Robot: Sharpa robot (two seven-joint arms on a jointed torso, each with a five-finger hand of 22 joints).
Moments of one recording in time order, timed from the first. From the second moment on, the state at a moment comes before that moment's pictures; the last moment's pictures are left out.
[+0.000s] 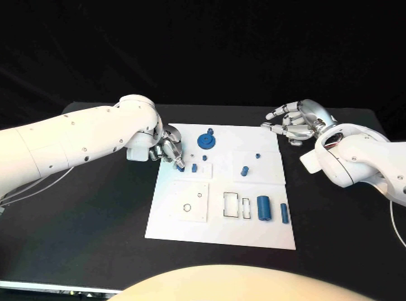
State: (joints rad) left arm 1.30 -0.66 -0.07 1.28 -1.06 0.49 -0.51; left_hand 1.07 -0.22 0.72 0.14 0.54 0.94 0.05 0.66 0.73 1.25 -0.02 1.08 0.76 1.47 -0.07 1.53 1.31 0.09 1.31 0.03 1.41 1.27; right arm 1.24 -0.90 -0.09 1.57 -0.78 -0.55 -0.05; right_hand 1.40 -0.12 0.04 0.29 0.32 0.80 0.16 0.36 0.29 1.24 0.08 1.26 1.14 1.46 0.01 1.49 1.31 0.08 1.35 0.11 1.09 1.27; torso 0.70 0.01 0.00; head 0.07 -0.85
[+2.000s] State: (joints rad) left arm 1.30 -0.65 -0.07 1.28 -1.04 0.47 -0.51; left_hand 1.03 -0.20 0.72 0.04 0.50 0.95 0.04 0.67 0.77 1.31 -0.03 1.12 0.83 1.46 -0.08 1.55 1.31 0.09 1.32 0.04 1.40 1.27; right arm 1.24 -0.90 -0.09 1.57 -0.78 -0.55 -0.05; right_hand 1.40 -0.12 0.04 0.29 0.32 0.80 0.16 0.36 0.29 1.23 0.08 1.26 1.13 1.46 0.01 1.49 1.31 0.08 1.35 0.11 1.09 1.27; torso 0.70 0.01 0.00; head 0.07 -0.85
